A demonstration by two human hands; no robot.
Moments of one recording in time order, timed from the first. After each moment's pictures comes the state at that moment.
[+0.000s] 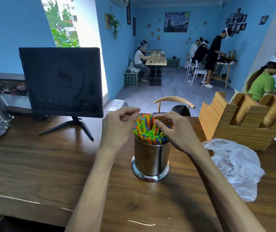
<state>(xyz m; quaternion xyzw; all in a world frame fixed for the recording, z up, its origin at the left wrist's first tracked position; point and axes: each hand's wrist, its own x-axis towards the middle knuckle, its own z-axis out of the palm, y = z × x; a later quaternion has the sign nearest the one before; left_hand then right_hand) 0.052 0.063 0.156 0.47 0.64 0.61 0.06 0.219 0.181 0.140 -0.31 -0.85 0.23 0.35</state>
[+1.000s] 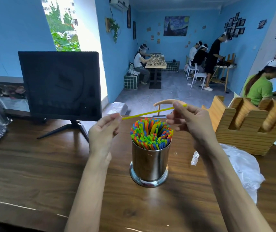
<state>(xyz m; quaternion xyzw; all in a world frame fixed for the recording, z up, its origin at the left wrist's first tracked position) 0.043 0.061 0.144 0.22 0.52 0.80 0.22 0.239 0.177 0.183 -0.28 -0.60 0.57 0.48</state>
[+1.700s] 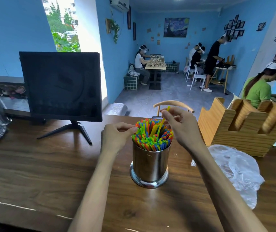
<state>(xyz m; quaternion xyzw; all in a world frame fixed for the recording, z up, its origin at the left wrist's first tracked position) 0.031 0.087 0.120 0.38 0.71 0.58 0.13 0.216 0.202 0.152 -0.30 -0.77 0.33 0.46</state>
